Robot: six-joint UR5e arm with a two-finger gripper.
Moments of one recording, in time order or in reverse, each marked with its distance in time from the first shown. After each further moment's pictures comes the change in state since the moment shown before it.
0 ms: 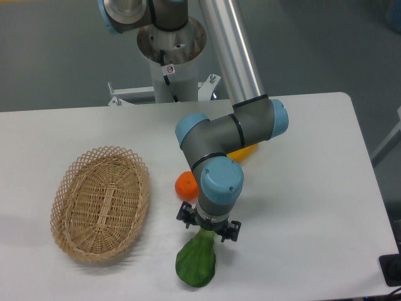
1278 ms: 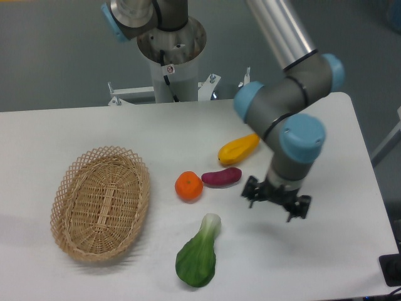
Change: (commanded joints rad) arm 0.106 0.075 0.005 -0.017 -0.003 0.112
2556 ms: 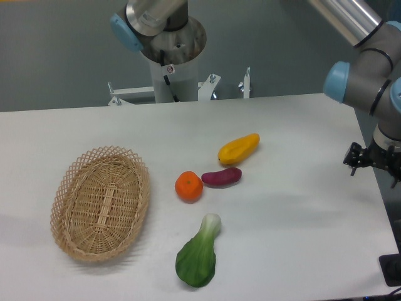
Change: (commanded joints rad) arm 0.431 -0.057 0.149 0.005 0.000 0.491
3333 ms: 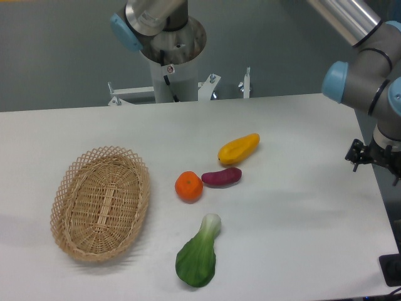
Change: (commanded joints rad) arm -0.014 -0.034 0.051 0.003 0.140 0.092
